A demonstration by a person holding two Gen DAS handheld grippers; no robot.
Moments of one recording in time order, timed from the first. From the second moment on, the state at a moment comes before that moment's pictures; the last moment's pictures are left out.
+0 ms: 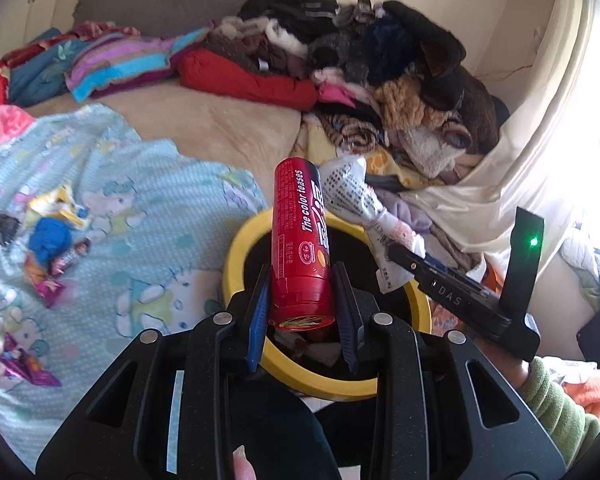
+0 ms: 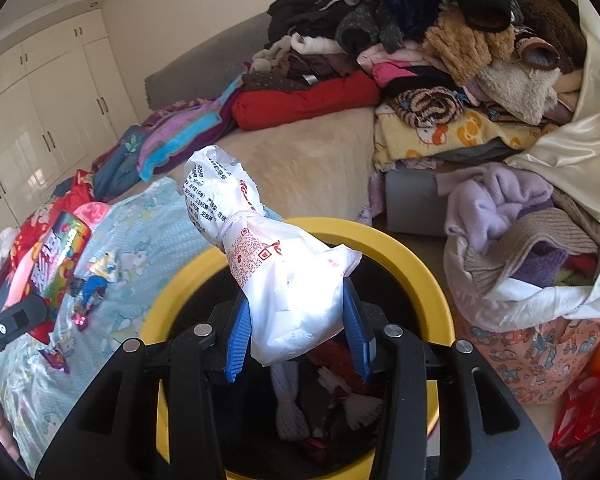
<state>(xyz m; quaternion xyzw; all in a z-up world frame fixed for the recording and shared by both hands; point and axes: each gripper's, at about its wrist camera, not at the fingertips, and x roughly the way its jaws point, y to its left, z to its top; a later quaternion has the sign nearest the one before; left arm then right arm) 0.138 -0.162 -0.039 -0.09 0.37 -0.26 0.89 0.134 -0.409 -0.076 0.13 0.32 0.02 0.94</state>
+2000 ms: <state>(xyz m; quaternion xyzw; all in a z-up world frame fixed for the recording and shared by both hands) 0.154 -0.114 -0.036 -0.09 0.31 -0.16 0.93 0.129 -0.367 -0.053 0.12 0.29 0.08 0.95</state>
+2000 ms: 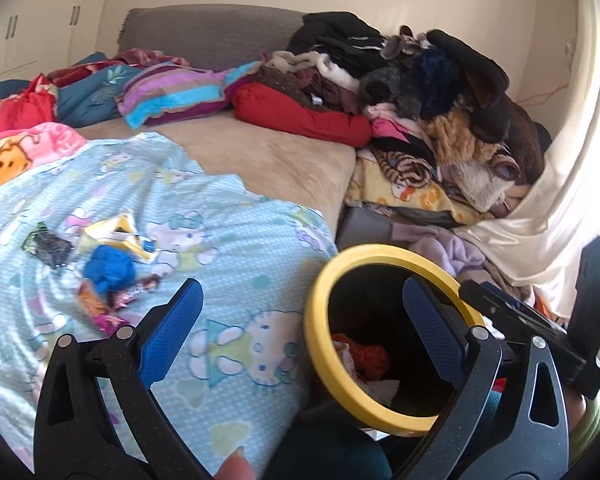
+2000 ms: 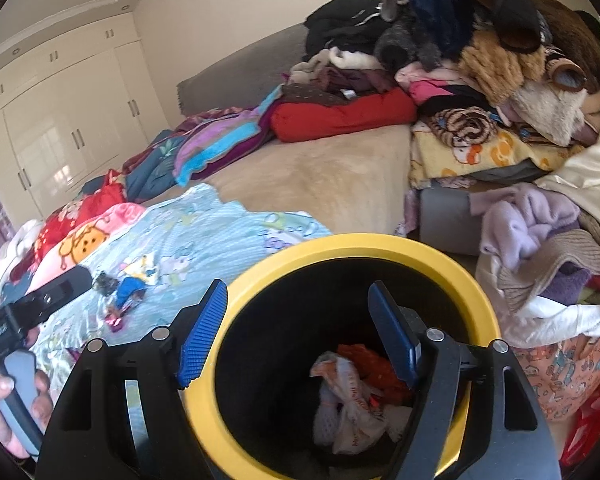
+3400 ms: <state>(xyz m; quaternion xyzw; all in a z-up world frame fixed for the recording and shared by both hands) 0.189 0.105 -0.091 -0.25 0.32 0.04 0.91 0.222 -0.152 -0.086 0.09 0.38 0.25 0.89</state>
